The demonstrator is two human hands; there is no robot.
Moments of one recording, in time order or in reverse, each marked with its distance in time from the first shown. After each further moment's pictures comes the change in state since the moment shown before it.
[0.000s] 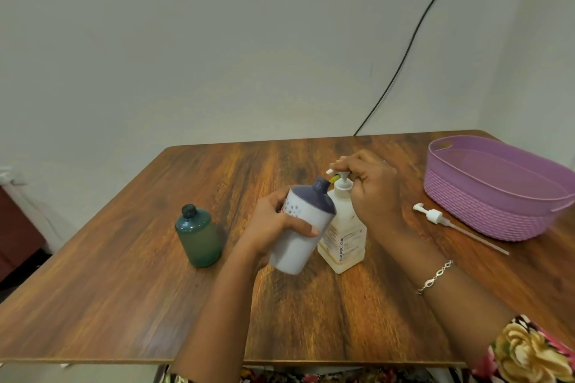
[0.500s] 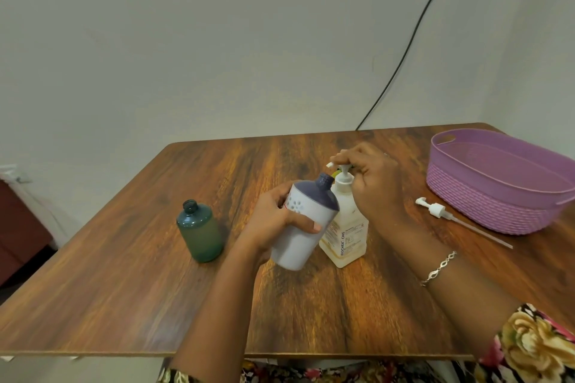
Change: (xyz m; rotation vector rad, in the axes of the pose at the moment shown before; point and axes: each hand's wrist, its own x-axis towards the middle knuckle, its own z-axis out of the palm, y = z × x) left_hand -0.002 0.002 0.002 0.024 -0.029 0.007; right_hand 0.001 0.003 -0.001 -0.036 -0.027 -0.012
